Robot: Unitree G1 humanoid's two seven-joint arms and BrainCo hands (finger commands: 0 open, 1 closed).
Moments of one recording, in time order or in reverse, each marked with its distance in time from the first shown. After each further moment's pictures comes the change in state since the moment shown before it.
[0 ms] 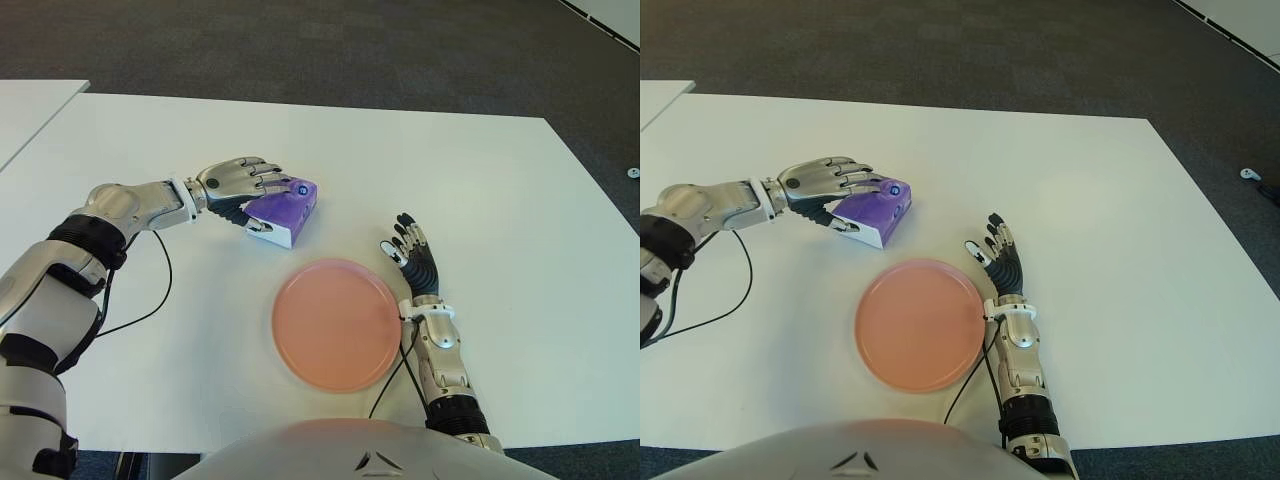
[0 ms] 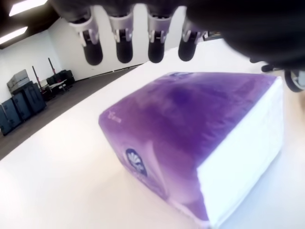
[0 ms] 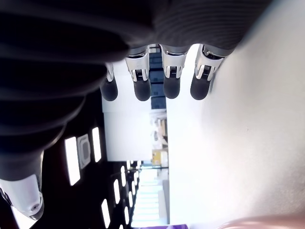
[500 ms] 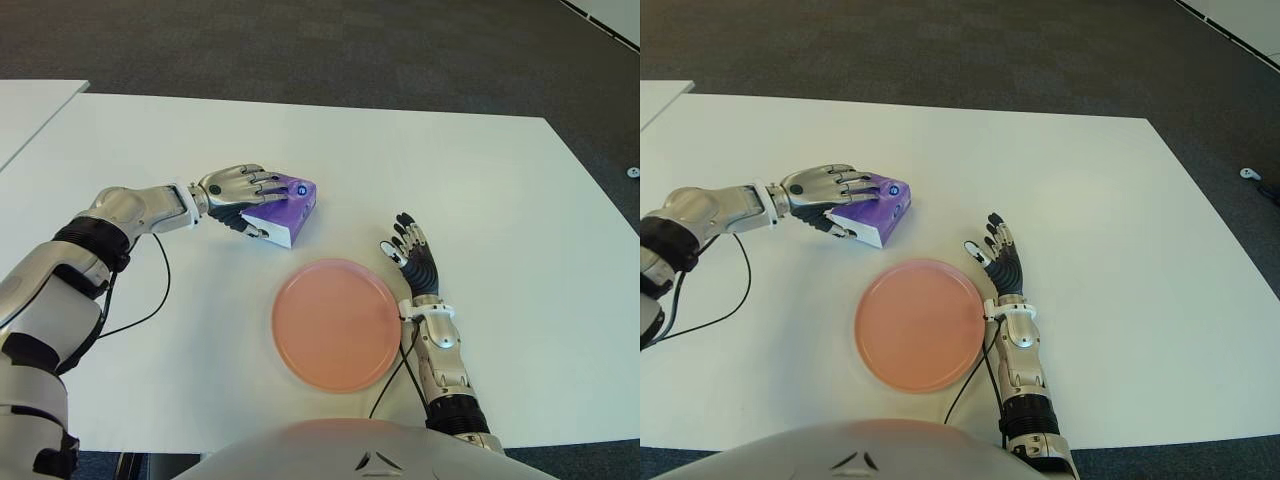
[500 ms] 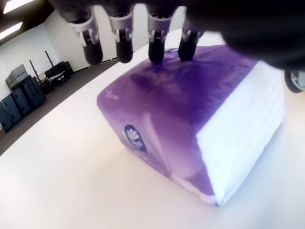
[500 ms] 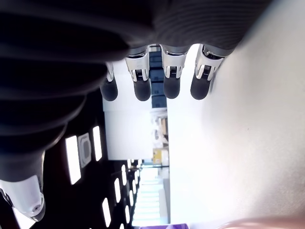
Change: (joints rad) left arm -0.006 -0.010 -0.046 0.019 0.040 0.047 0.000; right arm -0.004 -0.002 -0.001 0.010 0.003 -0.010 0.006
